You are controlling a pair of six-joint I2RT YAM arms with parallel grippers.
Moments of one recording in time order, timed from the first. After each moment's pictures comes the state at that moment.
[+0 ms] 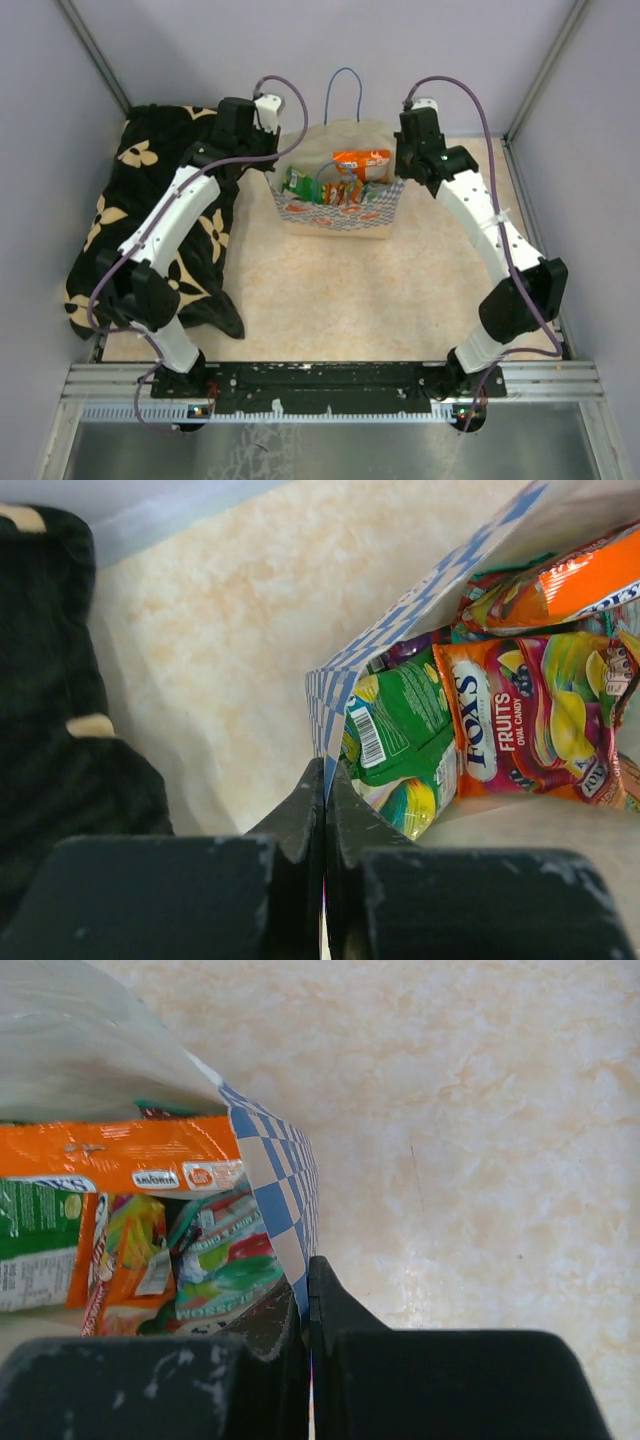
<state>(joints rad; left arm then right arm) -0.40 1.76 1.79 -0.55 0.02 0.05 0.37 1.62 1.65 -0.68 0.31 0.23</state>
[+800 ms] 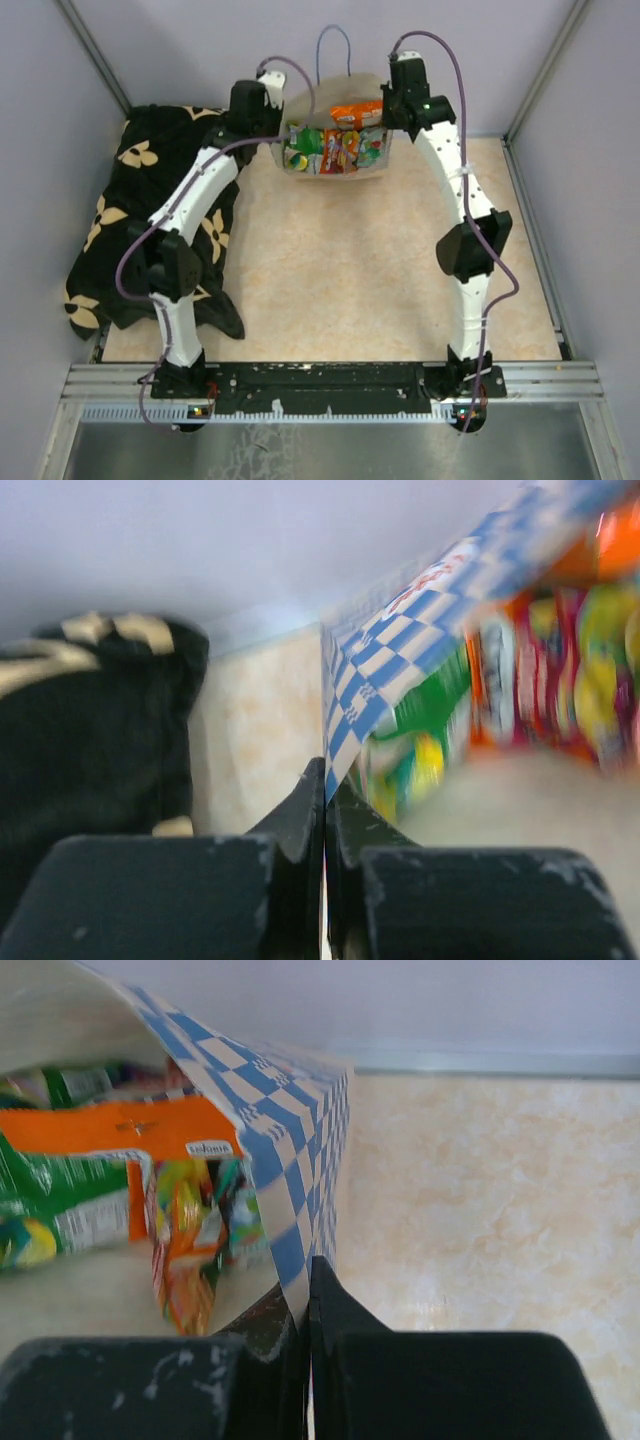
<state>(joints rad) -0.40 2.06 2.16 -0.50 -0.17 0.08 0.33 2.16 2.49 -0.90 0.21 0.17</state>
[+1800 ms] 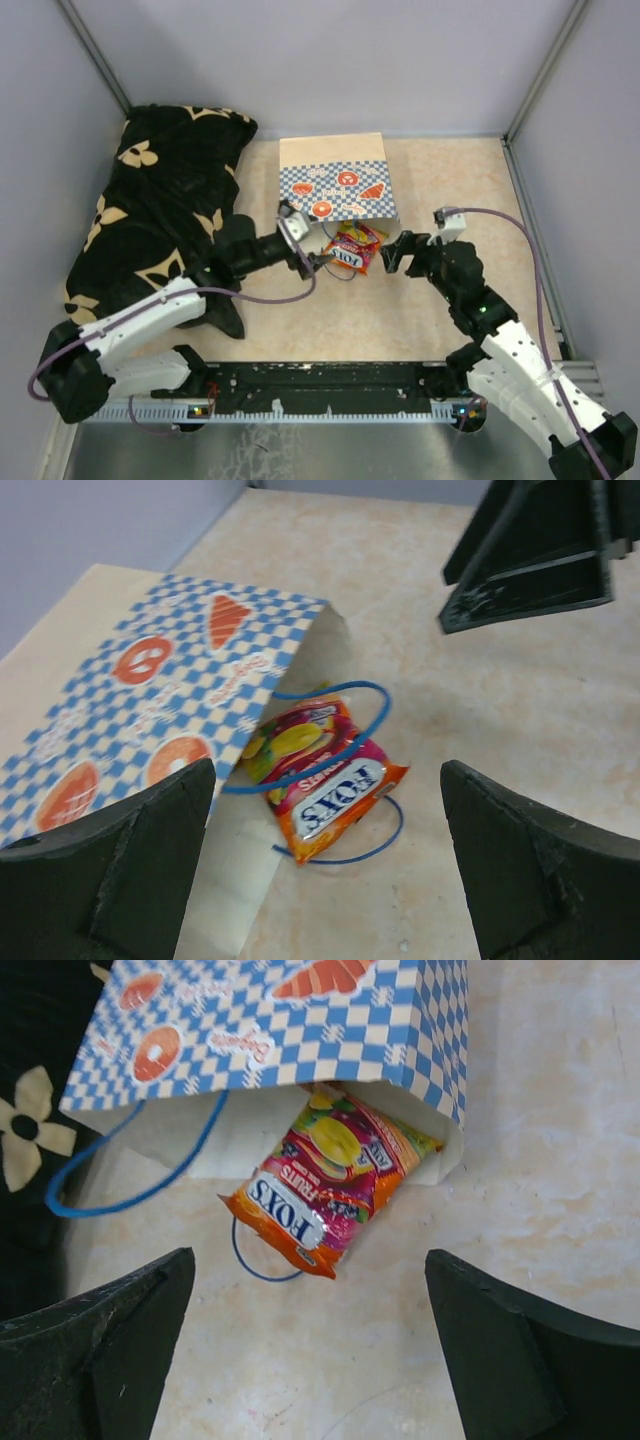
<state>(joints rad) -0.73 1.04 0.70 0.29 0.29 0.20 0.50 0.62 0.51 -0.14 0.08 0.45</state>
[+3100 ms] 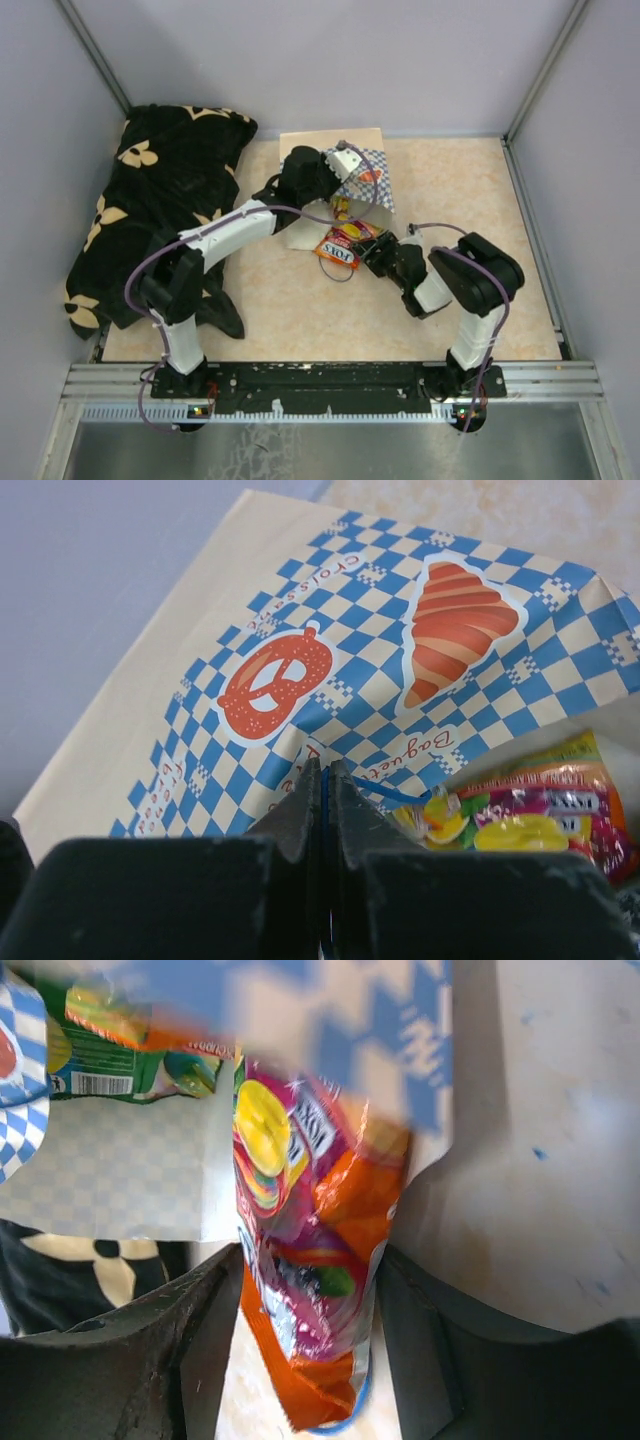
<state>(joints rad) -0.69 1.83 1.38 0.14 0.01 0.42 0.49 1.76 0.31 1.13 -0.01 1.14</state>
